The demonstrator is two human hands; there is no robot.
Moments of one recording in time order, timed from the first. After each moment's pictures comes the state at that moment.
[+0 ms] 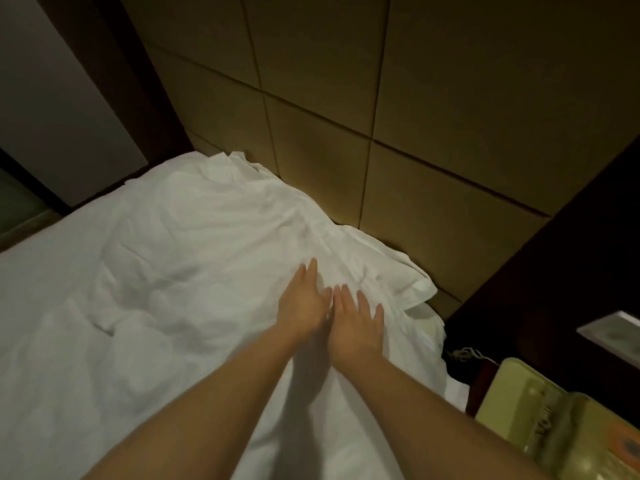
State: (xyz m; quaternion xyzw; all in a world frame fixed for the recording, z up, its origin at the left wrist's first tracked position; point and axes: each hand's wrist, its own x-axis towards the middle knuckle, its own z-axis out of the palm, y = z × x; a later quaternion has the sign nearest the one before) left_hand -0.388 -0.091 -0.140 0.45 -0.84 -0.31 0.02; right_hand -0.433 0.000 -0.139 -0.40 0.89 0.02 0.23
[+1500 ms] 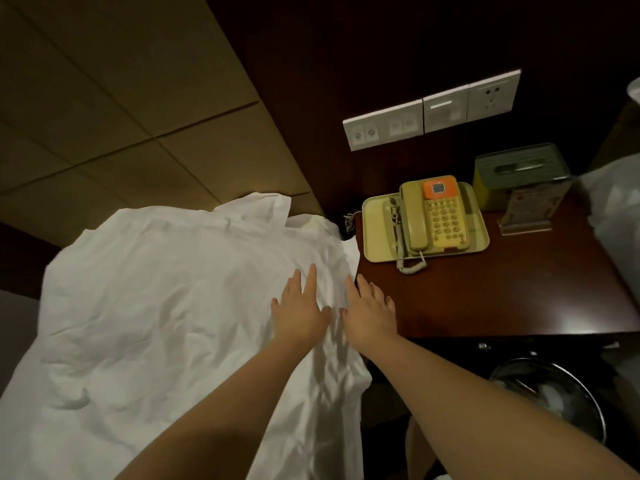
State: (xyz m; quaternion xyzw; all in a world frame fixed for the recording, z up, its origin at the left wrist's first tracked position) left_hand -0.290 0.202 -0.145 0.18 -0.97 -0.02 -0.16; right_hand -0.311 0.314 -0.194 -0.13 0.93 -0.26 0.22
